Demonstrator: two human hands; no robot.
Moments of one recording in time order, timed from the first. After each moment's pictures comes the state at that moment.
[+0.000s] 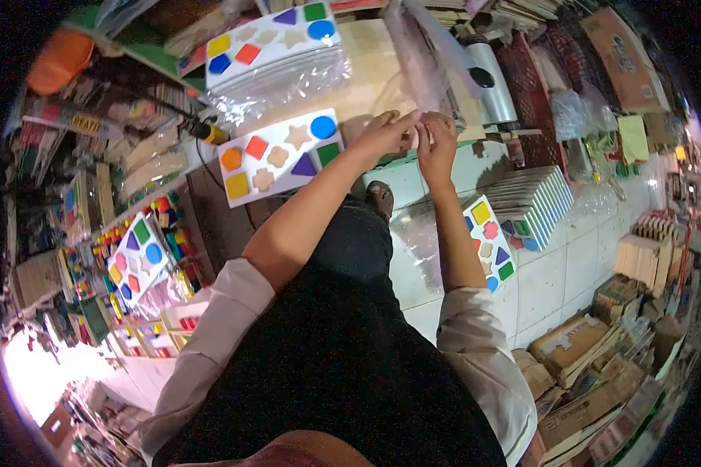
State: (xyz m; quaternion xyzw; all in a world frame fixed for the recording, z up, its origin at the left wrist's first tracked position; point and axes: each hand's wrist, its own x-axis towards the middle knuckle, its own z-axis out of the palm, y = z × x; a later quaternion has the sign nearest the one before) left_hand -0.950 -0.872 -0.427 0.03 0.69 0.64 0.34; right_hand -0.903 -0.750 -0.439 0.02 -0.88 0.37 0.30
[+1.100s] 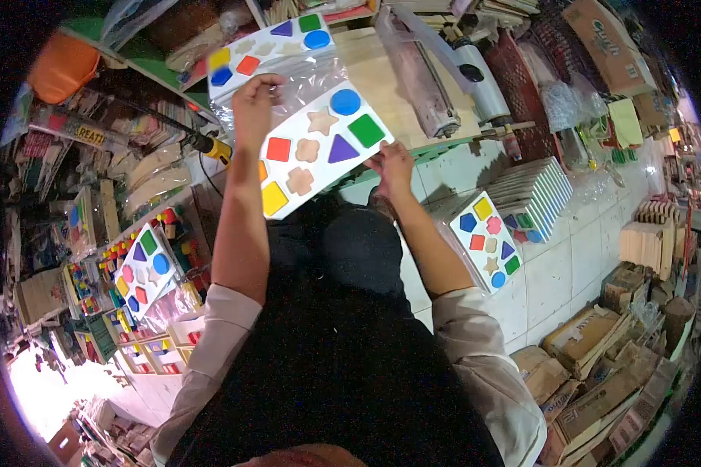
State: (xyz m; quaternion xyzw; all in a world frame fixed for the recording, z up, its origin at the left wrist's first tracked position) left_hand -1.011 -1.029 -0.384 0.09 0.71 0.69 -0.04; right_hand -0.885 -0.828 -0.477 -0.30 -0.46 0.83 0.06
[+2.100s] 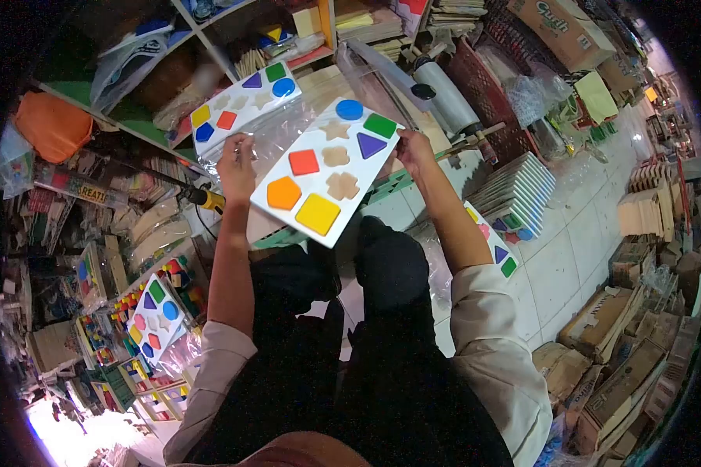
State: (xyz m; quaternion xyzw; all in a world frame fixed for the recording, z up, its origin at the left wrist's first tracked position) left_hand -0.998 -1.022 -0.370 0.10 0.82 0.56 -0.12; right_hand -0.955 -0.699 -0.457 -0.29 -0.44 0.85 0.01
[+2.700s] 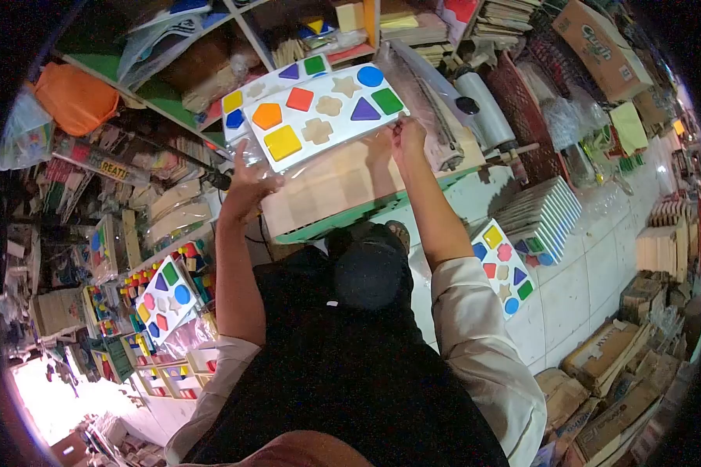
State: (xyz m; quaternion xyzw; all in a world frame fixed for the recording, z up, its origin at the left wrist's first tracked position) left_hand -0.978 -1.076 -0.362 0.04 0.67 0.73 0.17; right_hand -1.023 -0.774 -0.466 -0.25 -0.30 0.91 0.13
